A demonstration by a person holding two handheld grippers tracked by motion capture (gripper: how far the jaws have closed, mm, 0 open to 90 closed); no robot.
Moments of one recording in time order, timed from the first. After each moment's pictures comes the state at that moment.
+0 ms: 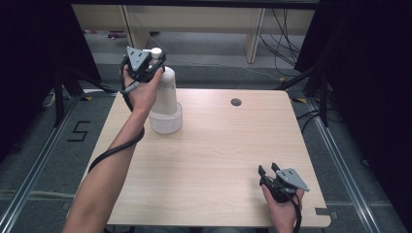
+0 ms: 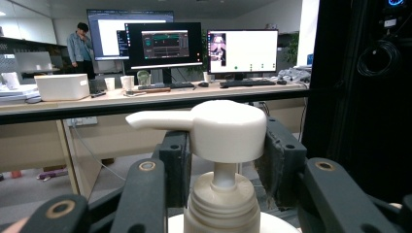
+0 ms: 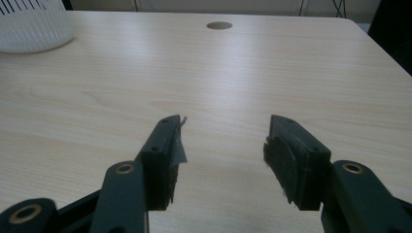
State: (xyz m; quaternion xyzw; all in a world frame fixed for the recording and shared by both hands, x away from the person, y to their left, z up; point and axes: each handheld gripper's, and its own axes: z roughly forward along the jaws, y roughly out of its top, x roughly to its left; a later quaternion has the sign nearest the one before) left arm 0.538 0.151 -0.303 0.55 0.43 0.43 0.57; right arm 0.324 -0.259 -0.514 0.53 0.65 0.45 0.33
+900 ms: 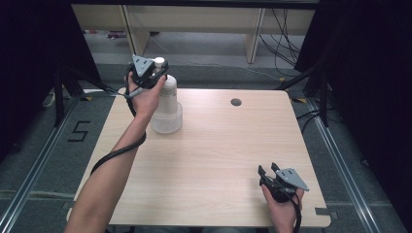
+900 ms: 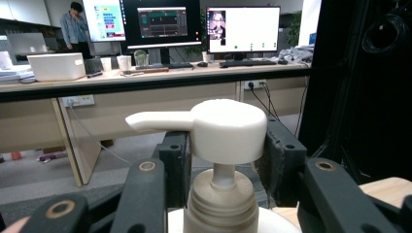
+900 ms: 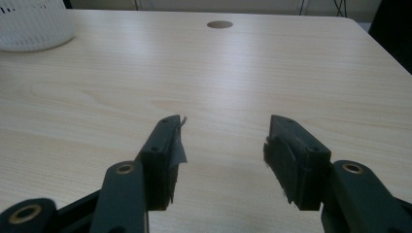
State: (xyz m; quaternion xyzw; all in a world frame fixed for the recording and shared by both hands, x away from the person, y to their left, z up) left arm 0.545 0.148 -0.332 0.57 0.44 0.41 0.55; right arm 0.322 -0.258 -0.513 0.54 0.64 0.44 0.32
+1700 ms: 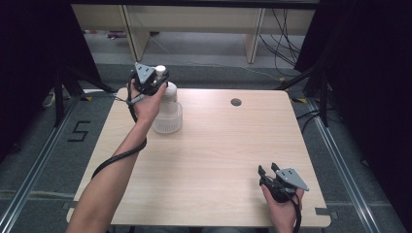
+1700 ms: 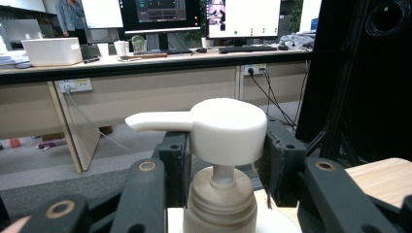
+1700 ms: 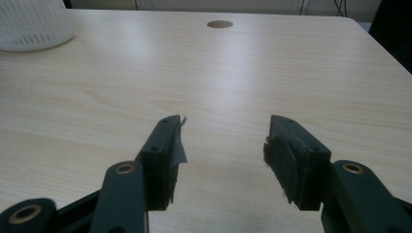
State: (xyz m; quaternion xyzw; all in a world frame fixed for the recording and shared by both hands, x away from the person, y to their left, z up) left arm 0.544 0.149 -0.354 0.58 0.45 0.40 0.54; right arm 0.322 -0.258 -0.513 0.54 0.64 0.45 0.32
